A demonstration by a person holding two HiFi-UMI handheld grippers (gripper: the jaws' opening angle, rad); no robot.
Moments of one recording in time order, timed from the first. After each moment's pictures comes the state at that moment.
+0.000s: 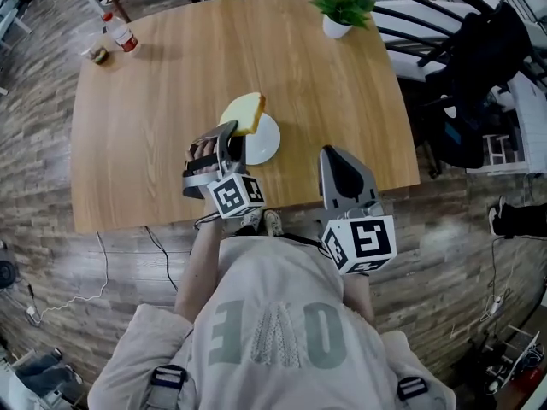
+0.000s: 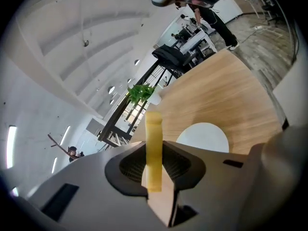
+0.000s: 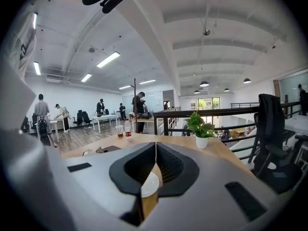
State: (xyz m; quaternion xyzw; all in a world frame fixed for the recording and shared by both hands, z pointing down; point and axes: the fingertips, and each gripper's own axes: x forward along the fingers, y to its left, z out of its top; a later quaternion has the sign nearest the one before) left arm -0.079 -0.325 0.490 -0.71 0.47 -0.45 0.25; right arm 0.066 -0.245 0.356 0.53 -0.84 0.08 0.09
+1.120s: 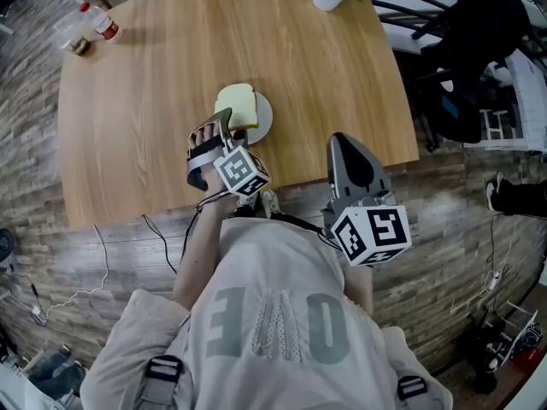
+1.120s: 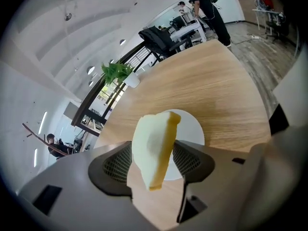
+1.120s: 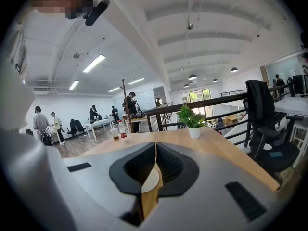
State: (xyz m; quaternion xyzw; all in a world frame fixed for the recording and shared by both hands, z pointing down) left arm -0.062 -0.314 0.573 -0.72 0.40 -0.55 0.14; right arm 0.099 -0.233 0.368 0.57 -0.81 0.15 0.06
